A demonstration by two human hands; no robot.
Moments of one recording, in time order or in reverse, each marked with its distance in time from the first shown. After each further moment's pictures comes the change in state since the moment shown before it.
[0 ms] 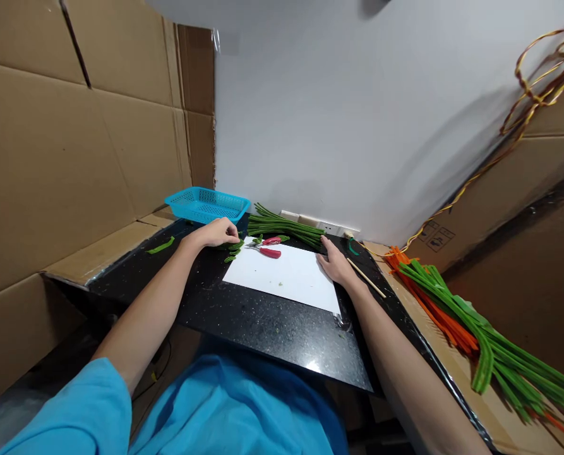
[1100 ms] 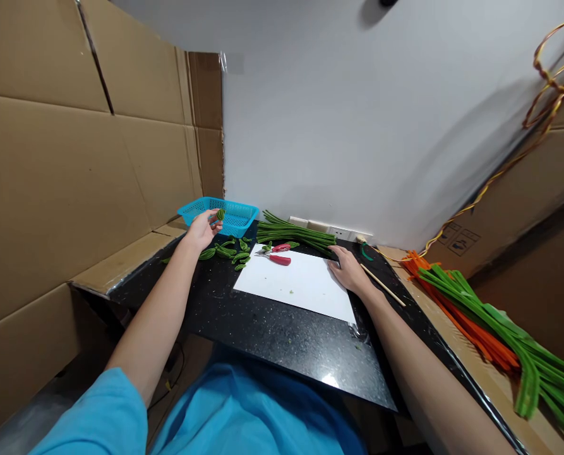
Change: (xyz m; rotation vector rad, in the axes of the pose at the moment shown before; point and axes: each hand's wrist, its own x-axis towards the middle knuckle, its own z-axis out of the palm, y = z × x) left_hand 0.003 0.000 -0.035 -0.917 0.535 -0.166; right_hand 0.002 -0.008 -0.005 -0.057 0.040 -0.092
